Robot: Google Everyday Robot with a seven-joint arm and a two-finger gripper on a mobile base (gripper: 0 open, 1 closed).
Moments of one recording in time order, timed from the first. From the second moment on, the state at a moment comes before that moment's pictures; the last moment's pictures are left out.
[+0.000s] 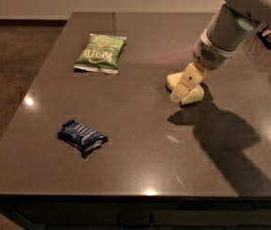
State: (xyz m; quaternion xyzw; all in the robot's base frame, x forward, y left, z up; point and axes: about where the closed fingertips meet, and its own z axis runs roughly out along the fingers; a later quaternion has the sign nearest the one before) arm 0.582 -0.164 0.879 -0.44 0.88 0.04 0.17
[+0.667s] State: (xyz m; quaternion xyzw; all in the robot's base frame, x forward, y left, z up) arm 0.596 -0.147 0.854 -0.42 0.89 0.05 0.16
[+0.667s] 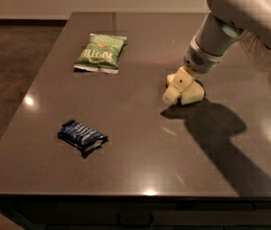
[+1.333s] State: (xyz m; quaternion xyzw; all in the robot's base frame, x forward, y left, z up) arm 0.598 -0.142 0.845 -0.42 0.89 0.05 0.14
